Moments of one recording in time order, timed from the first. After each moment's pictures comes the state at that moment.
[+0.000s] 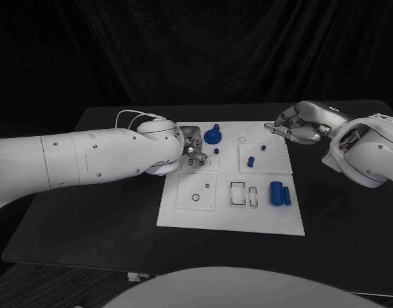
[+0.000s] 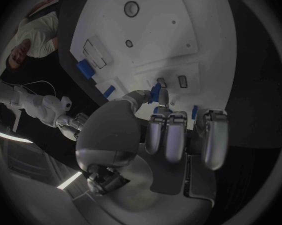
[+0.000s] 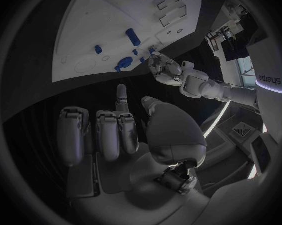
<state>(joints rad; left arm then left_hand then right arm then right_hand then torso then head) 1.31 -0.63 -0.21 1.46 -1.18 -0.10 -0.56 1.18 -0.03 0.36 0.10 0.61 0.80 0.08 0.65 0.74 1.47 -0.01 1.57 1.31 1.47 -0.07 1.57 1.31 0.01 1.47 0.05 1.49 1.31 1.36 -0.92 -0.21 1.58 -1.31 -0.37 -0.06 0.97 0.04 0.22 0.29 0.23 0.92 0.07 0.40 0.37 1.47 -0.01 1.57 1.31 1.47 -0.07 1.56 1.31 0.02 1.47 0.04 1.49 1.31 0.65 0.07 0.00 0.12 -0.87</state>
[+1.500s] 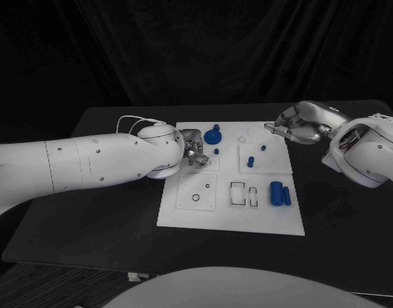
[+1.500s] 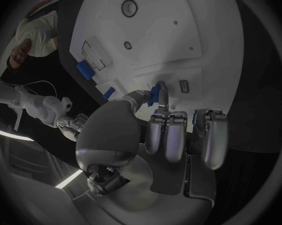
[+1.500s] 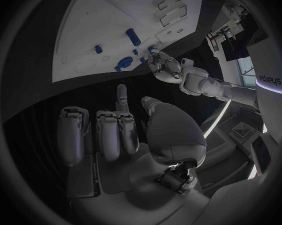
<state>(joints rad) 1.28 -0.63 -0.21 1.44 -1.19 -0.12 -0.53 1.18 -0.02 0.36 0.11 0.60 0.79 0.07 0.66 0.73 1.47 -0.01 1.57 1.31 1.47 -0.07 1.57 1.31 0.01 1.47 0.04 1.49 1.31 1.36 -0.92 -0.21 1.57 -1.31 -0.37 -0.06 0.97 0.04 0.22 0.29 0.23 0.92 0.07 0.40 0.38 1.47 -0.01 1.57 1.31 1.47 -0.07 1.56 1.31 0.02 1.47 0.04 1.49 1.31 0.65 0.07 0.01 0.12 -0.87</state>
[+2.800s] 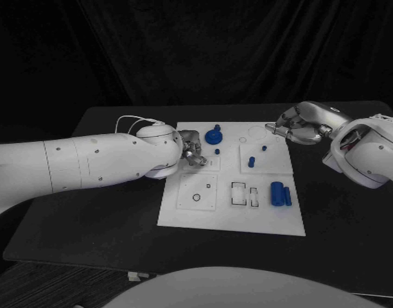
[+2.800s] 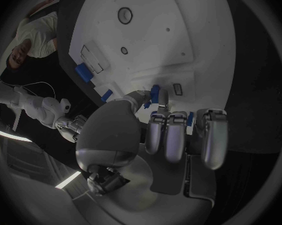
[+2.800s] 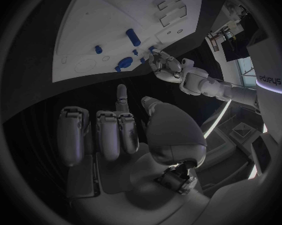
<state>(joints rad) 1.28 -0.64 -0.21 1.44 -1.19 -0.10 -0.54 1.18 -0.02 0.36 0.11 0.57 0.79 0.07 0.67 0.71 1.47 -0.01 1.57 1.31 1.47 -0.07 1.57 1.31 0.01 1.47 0.04 1.48 1.31 1.36 -0.92 -0.21 1.57 -1.31 -0.37 -0.06 0.97 0.04 0.22 0.29 0.23 0.92 0.07 0.40 0.38 1.47 -0.01 1.56 1.31 1.47 -0.07 1.55 1.31 0.02 1.47 0.04 1.48 1.31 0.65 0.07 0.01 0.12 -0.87</state>
